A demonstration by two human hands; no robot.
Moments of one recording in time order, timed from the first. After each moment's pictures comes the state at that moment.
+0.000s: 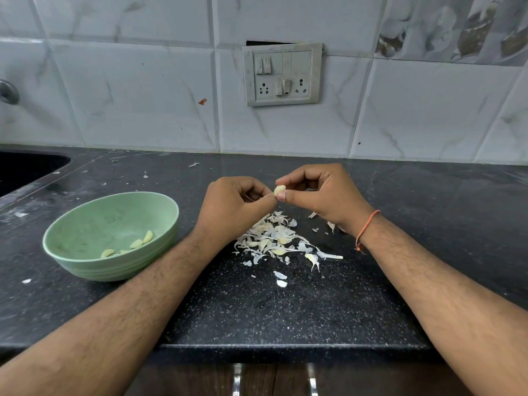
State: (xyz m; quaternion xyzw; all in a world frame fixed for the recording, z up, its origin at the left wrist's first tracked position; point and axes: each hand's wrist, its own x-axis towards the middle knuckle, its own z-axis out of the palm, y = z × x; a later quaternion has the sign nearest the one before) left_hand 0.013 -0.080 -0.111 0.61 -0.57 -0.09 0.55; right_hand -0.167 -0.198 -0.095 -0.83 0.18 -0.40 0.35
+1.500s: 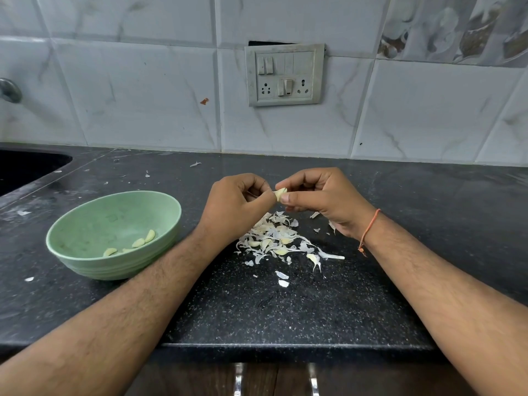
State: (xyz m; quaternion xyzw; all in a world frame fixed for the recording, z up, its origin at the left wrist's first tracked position) left_hand 0.017 -0.086 -0.113 0.62 -0.56 -0.09 0.55; right_hand -0.166 -0.191 -0.093 -0.77 0.18 -0.34 0.51
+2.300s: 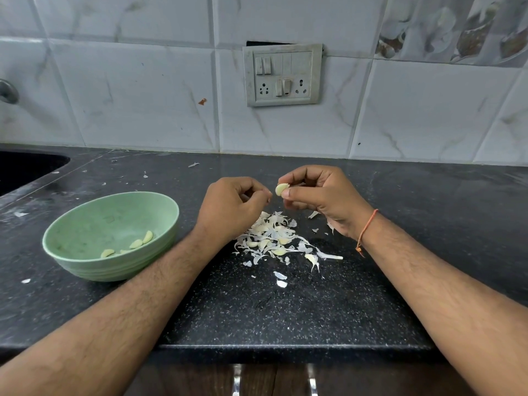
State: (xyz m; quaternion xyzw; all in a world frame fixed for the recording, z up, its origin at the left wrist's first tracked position) left_hand 0.020 -0.090 -0.117 0.64 -0.56 -0.07 0.53; right_hand -0.166 -0.188 -0.091 -0.73 0.22 -0.37 0.53
